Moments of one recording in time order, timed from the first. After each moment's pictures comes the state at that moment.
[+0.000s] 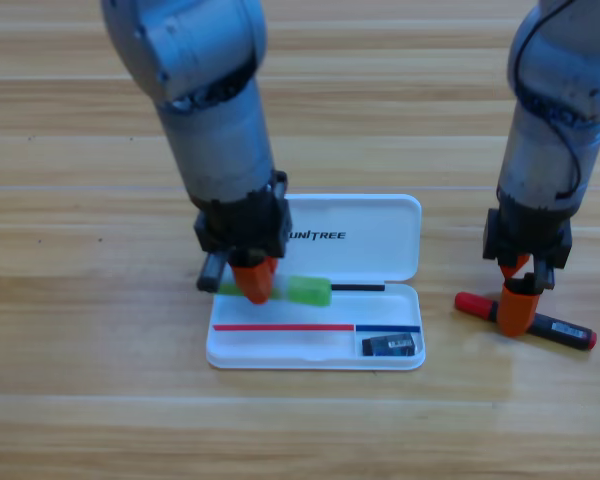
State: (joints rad) arm 0 -0.85 2.08 -1.69 1.02 0.00 0.87; arm 1 0.67 2.18 -1.63 1.05 0.00 -0.71
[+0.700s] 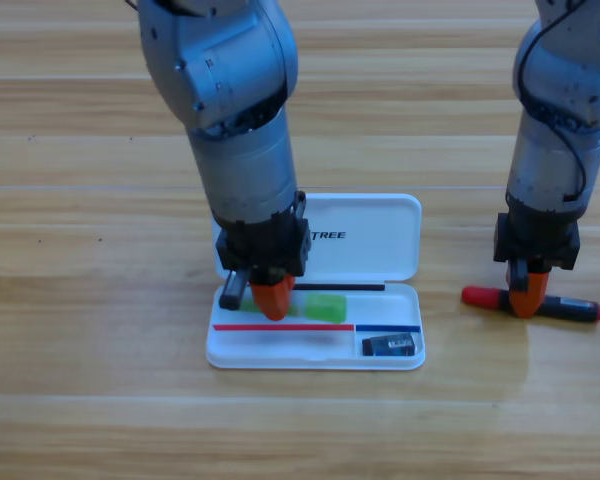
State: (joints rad) arm 0 -0.87 2.14 -1.70 1.00 0.00 0.84; arm 1 0.63 2.22 -1.63 1.05 0.01 -0.76
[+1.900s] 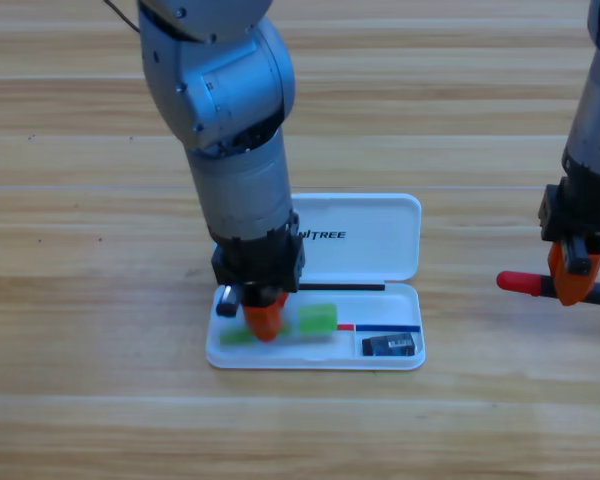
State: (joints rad) arm 0 -0.87 2.15 -1.65 0.97 0.00 0.84; arm 1 0.63 2.03 -1.59 1.16 0.04 -0.80
